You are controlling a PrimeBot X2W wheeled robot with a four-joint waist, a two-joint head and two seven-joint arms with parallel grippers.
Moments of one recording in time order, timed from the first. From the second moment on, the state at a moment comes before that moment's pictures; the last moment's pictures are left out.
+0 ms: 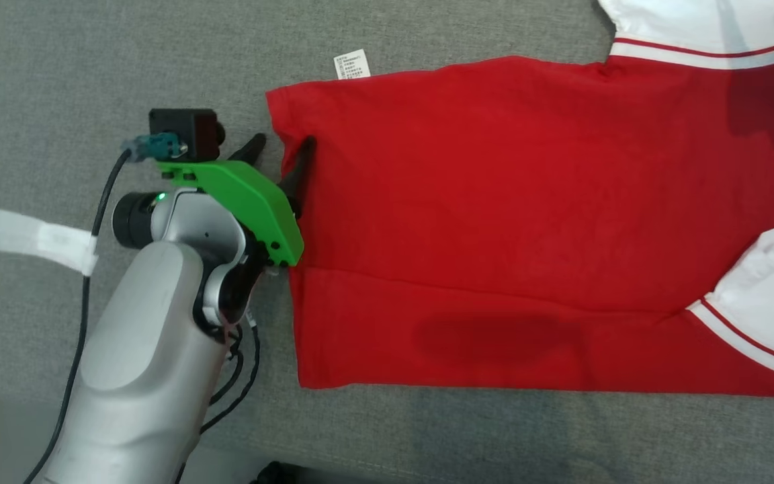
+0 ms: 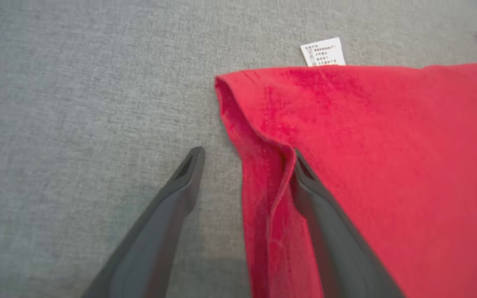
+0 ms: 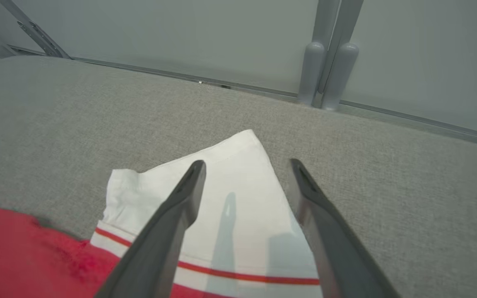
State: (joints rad) left arm -0.64 0.15 -0.40 0.32 -0.63 0.06 0.34; right arm -0.90 -0.54 0.12 0.25 0.54 0.13 0.58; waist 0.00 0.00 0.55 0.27
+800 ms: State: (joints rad) left arm -0.87 0.06 -0.50 0.61 -0.74 -0.07 0.35; right arm -1.11 -0.55 0.21 0.64 0.39 0.13 0.49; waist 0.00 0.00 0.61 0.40
